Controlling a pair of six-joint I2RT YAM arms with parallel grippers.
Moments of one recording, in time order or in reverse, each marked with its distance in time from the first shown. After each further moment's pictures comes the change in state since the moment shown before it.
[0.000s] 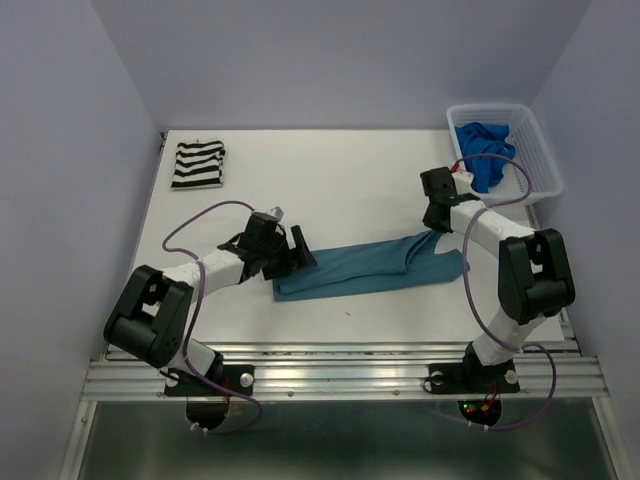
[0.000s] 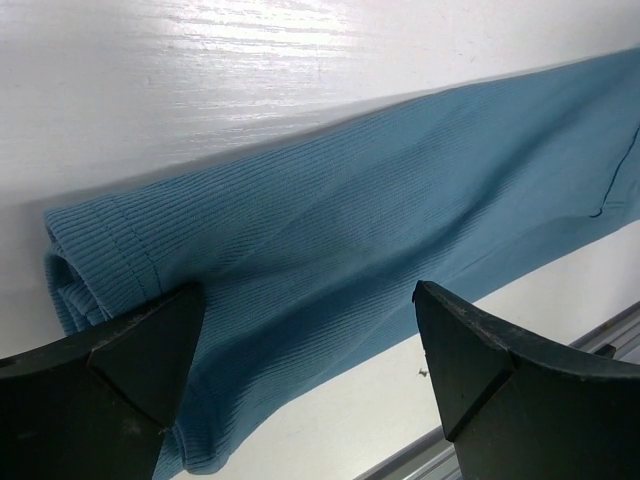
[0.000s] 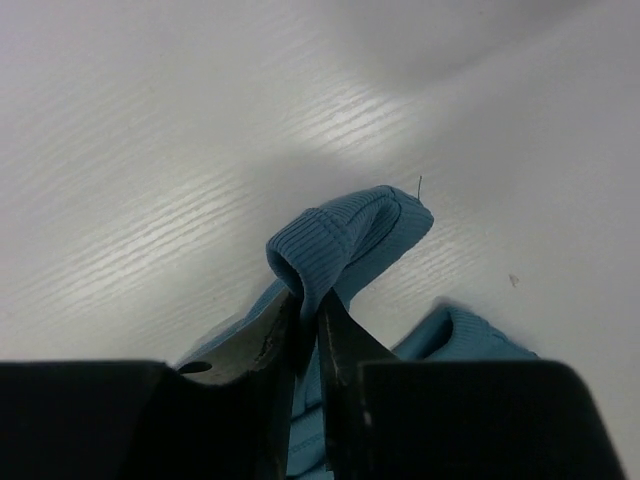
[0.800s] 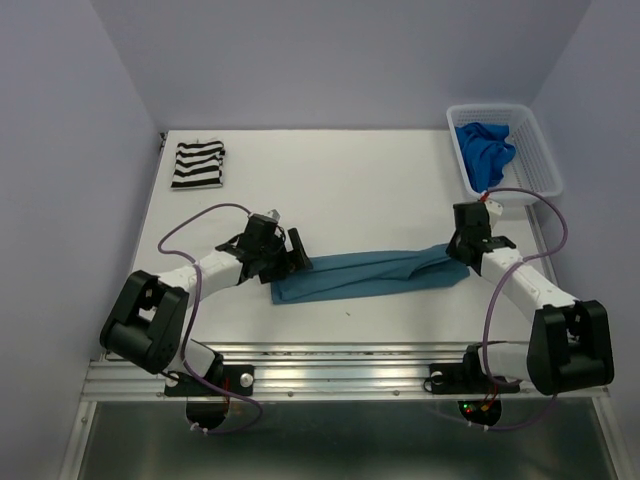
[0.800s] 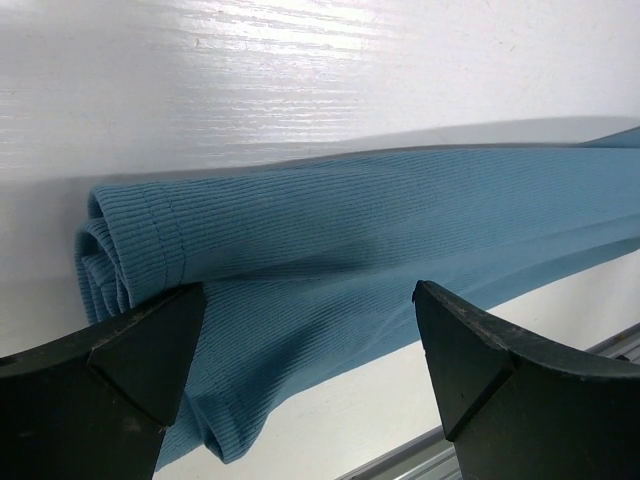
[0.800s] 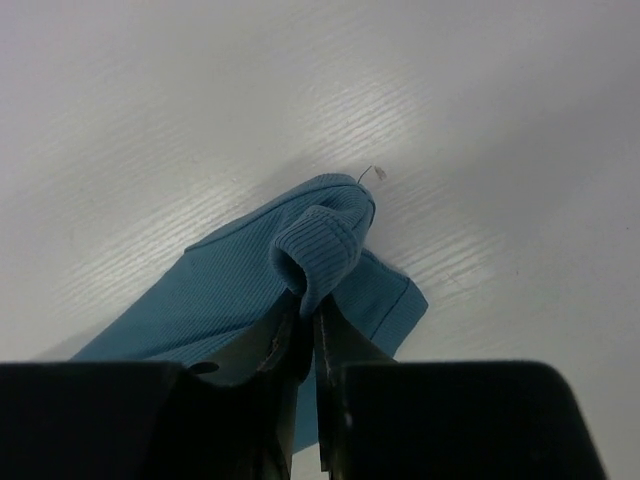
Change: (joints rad) left arm 0.002 -0.036 -0.001 -0.086 -0.052 -0.019; right arm -0.097 -0.465 -0.392 0.042 -0.090 -0.076
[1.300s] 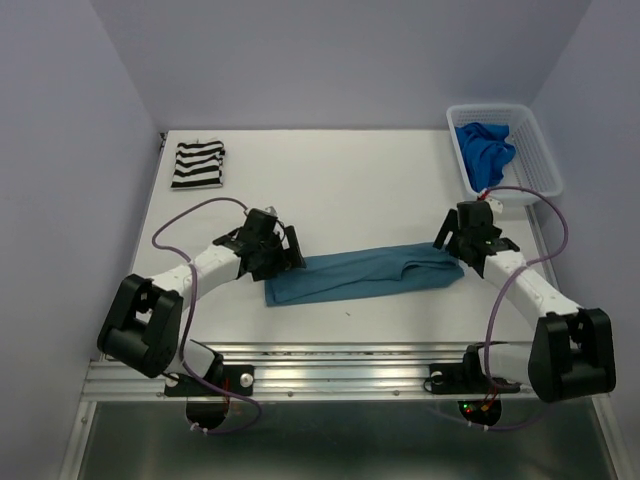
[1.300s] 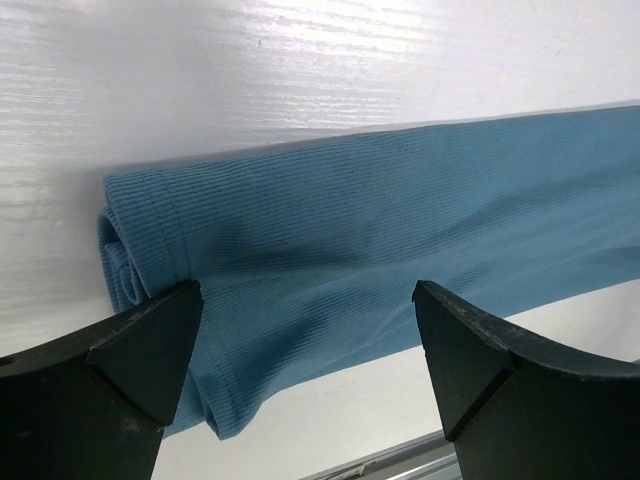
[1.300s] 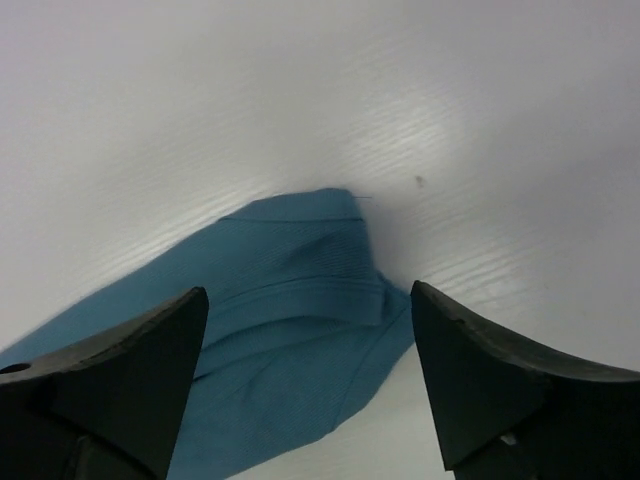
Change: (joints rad) left arm 0.001 -0.010 0.072 -0.158 -0.066 0.038; right arm -0.006 0.013 -0.008 0.033 -0.031 -0.023
